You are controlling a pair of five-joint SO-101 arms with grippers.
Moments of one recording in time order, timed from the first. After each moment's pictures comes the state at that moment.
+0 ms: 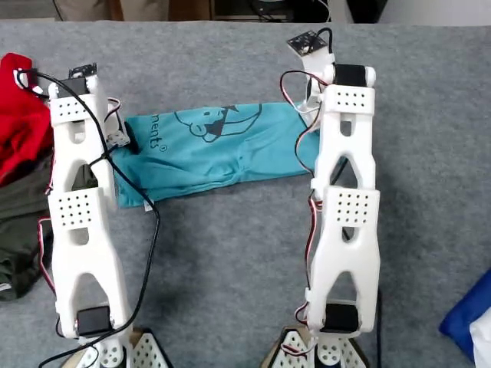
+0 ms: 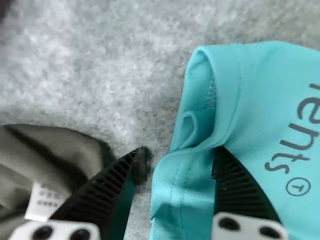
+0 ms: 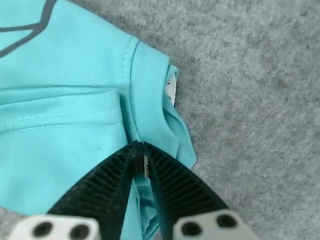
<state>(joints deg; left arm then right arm) -14.7 65.3 -68.1 99.8 -2.2 0.4 62.6 -71.6 92.7 20.4</state>
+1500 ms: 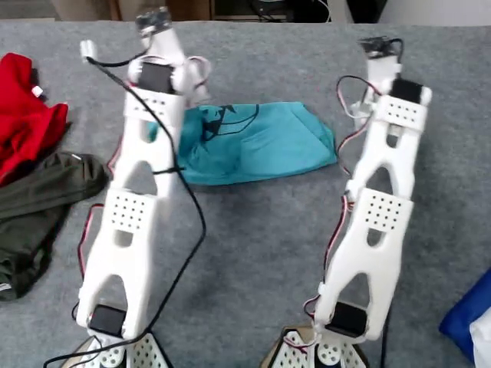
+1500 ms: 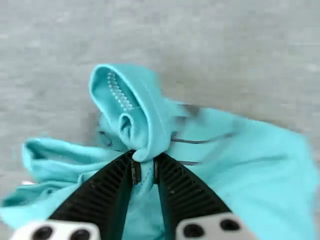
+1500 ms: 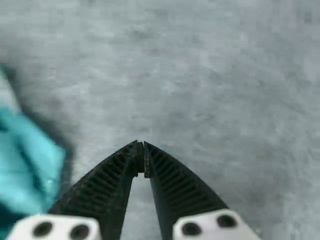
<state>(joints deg) 11.1 60.6 -92.9 95.9 21.8 15.6 66.3 -71.6 81.9 15.0</state>
